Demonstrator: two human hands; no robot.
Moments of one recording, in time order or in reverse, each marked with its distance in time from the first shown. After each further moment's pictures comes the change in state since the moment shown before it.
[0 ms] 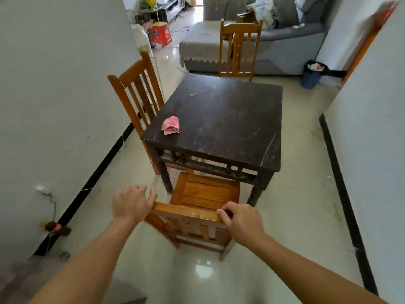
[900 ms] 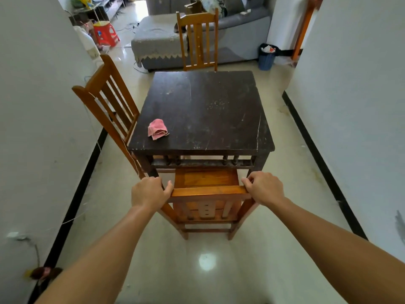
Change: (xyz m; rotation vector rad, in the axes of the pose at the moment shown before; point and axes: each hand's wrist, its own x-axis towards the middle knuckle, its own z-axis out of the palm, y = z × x) left_hand 0.069 -0.021 0.007 -0.284 -0.072 0.199; right_hand 0.051 -0.022 0.006 -0.210 0.206 0.458
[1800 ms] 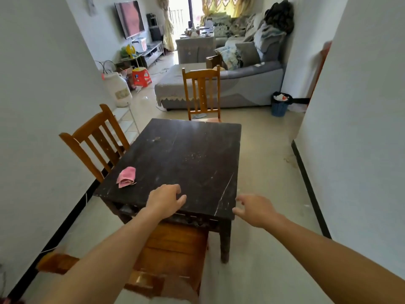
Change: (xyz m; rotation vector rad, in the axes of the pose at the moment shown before) left_hand 0.135 0.300 -0.044 -0.052 -0.145 0.075; right_hand 0.206 0.174 -0.154 -0.059 -0.224 -0.357
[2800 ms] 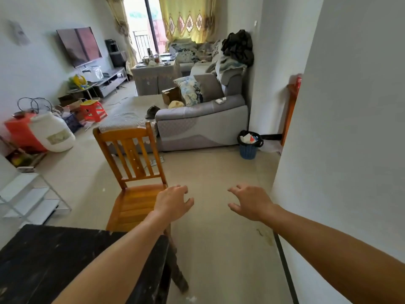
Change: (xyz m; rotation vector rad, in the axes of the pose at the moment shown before) left_hand 0.715 0.368 -0.067 -0.003 0.208 0.182; right_hand 0.609 0.403 -0.332 -0.301 0.203 -0.191
